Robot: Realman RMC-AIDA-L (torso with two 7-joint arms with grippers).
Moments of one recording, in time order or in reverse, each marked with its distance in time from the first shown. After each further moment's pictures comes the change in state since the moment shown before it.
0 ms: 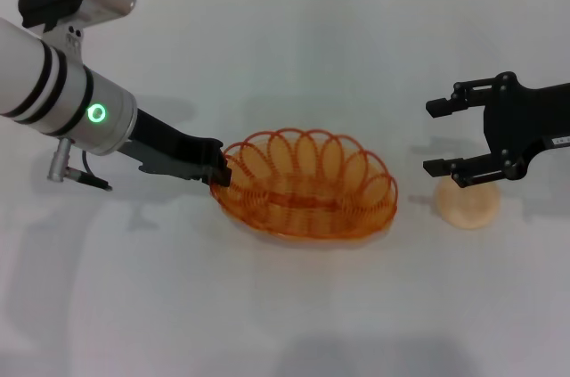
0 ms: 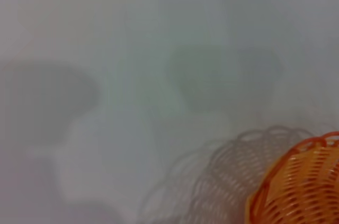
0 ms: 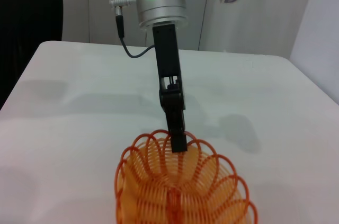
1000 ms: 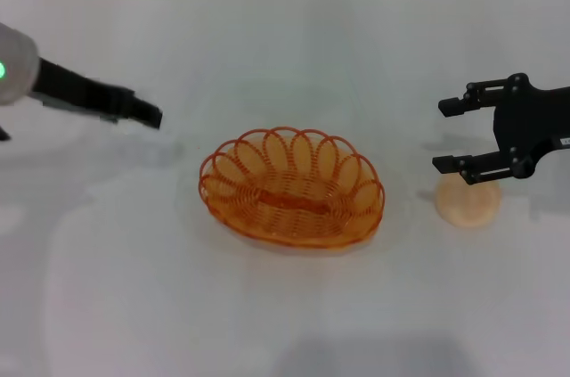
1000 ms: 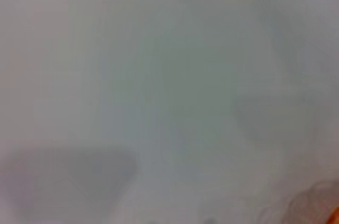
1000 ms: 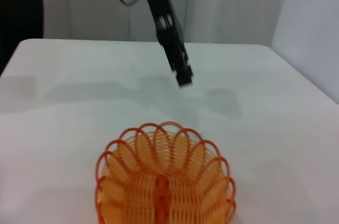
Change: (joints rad) left arm 0.064 0.015 -0.131 0.264 0.166 0.079 0.128; right arm -0.023 -0.003 0.002 -0.006 -0.001 0.028 0.038
